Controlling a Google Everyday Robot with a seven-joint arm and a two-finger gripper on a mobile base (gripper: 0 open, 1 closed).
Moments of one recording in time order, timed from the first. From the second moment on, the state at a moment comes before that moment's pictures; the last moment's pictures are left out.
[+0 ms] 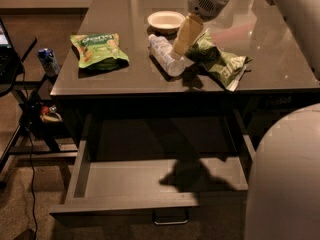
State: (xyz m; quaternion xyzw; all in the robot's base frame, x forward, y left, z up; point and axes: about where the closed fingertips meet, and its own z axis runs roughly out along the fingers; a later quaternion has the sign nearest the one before) arm 0.673 -0.083 0.950 -0.57 0.79 0.08 0.24
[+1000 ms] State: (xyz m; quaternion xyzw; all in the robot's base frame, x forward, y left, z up) arm 0.689 -0.051 0.926 -0.56 0.80 0.09 0.20
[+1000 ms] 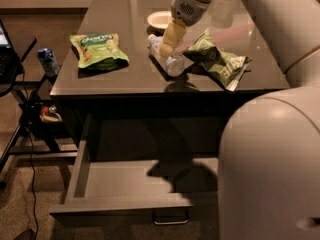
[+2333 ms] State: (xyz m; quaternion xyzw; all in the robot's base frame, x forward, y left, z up) arm 0.737 -0.065 0.893 -0.51 0.83 0.10 0.18
